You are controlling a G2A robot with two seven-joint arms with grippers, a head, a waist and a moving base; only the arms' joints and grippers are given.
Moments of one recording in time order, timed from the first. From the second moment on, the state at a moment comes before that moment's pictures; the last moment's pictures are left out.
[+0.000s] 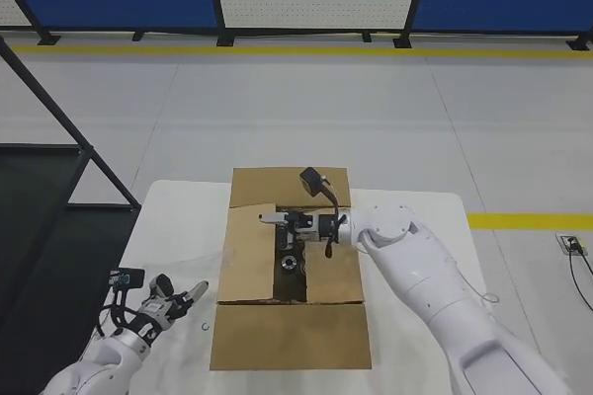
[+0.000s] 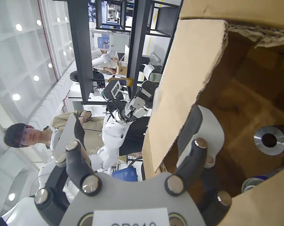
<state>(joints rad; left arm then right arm) 1.46 -1.11 -1.64 -1.80 0.71 -0.21 -0.38 -0.21 -1.57 0.87 -0.50 0.38 -0.35 1.13</state>
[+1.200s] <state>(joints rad) 1.56 -1.10 -1.83 -1.87 0.58 -0.25 -0.31 -0.17 -1.76 0.79 -0.43 0.54 -0.42 0.93</state>
